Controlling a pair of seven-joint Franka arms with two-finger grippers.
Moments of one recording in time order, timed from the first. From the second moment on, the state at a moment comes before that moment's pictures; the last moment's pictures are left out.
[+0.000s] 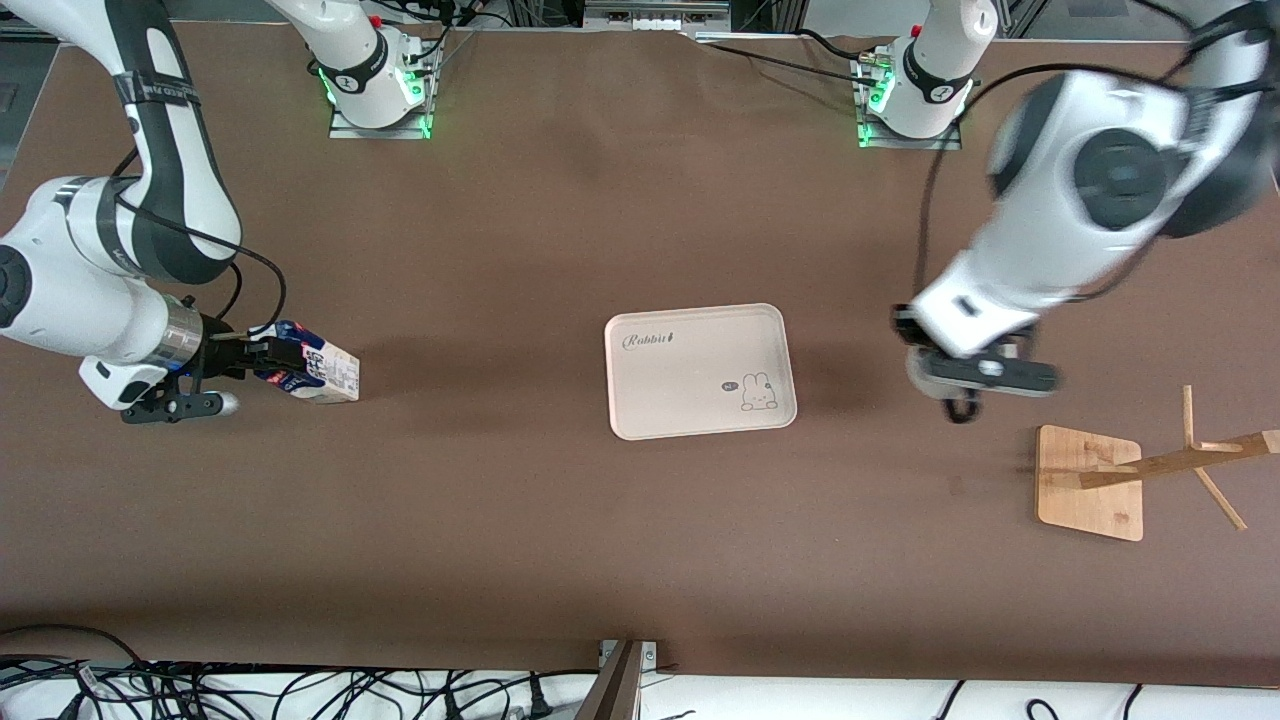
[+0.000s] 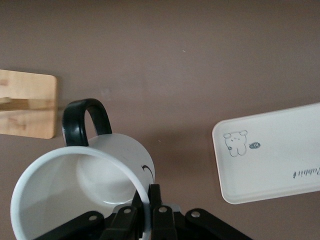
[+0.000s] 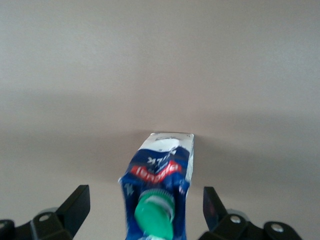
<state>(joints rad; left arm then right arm) 0.05 0.27 -0.28 -1.49 0.09 1.76 -0.21 0.06 0.32 -0.07 -1.77 0.13 2.01 -0.16</state>
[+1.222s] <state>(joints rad) 0.38 0.38 -0.28 -1.35 0.08 1.75 0.16 0.09 0.14 -0.07 -1.45 0.02 1.59 -0.07</state>
